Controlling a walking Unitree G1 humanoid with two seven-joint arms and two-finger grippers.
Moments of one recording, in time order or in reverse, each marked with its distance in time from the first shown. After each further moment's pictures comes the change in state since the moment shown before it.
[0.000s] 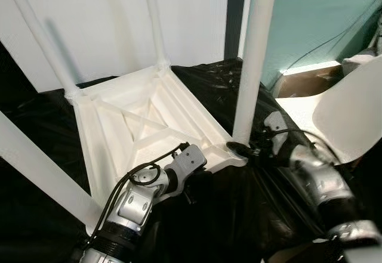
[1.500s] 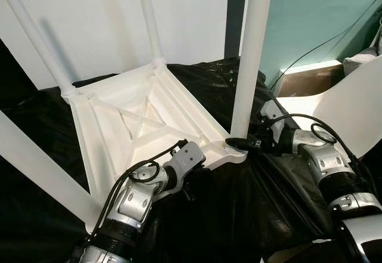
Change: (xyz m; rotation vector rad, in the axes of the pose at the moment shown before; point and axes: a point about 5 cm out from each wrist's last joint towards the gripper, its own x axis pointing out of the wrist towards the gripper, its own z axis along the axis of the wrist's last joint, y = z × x) left arm 0.003 0.000 0.004 0.009 -0.008 -0.001; right arm 0.011 -0.038 0.024 -0.152 0.218 0.455
